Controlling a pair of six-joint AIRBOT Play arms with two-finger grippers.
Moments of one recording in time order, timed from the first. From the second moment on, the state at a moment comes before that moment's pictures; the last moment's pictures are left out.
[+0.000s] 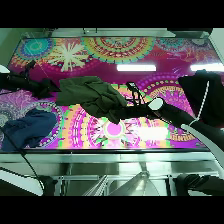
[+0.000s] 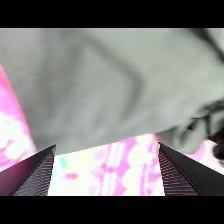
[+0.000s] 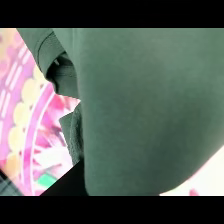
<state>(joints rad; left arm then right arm) 0.30 -1.82 1.53 0.90 -1.38 -1.19 0.48 -1.46 0.89 -0.54 0.60 0.96</state>
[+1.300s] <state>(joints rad) 0.21 -1.55 1.92 0.65 -1.43 -1.14 0.02 -0.92 0.98 -0.63 0.75 0.96</state>
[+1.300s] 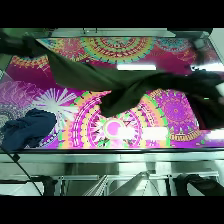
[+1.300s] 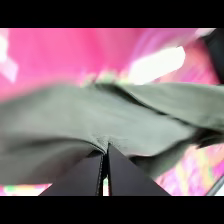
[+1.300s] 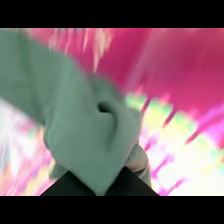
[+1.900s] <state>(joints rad) 0.23 -1.10 1.84 0.56 -1.37 -1.17 -0.26 -0.64 1.20 -0.61 0.86 0.93</state>
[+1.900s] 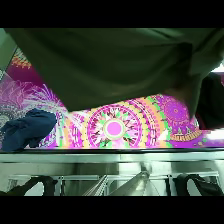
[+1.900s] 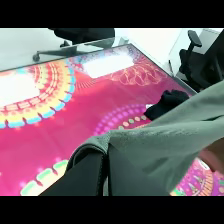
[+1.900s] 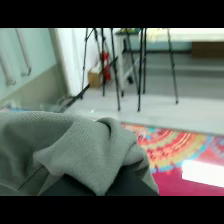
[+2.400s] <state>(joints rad) 0.20 -1.51 1.61 0.56 -1.11 -1.01 -0.13 -1.35 1.24 -0.56 0.72 0.83</state>
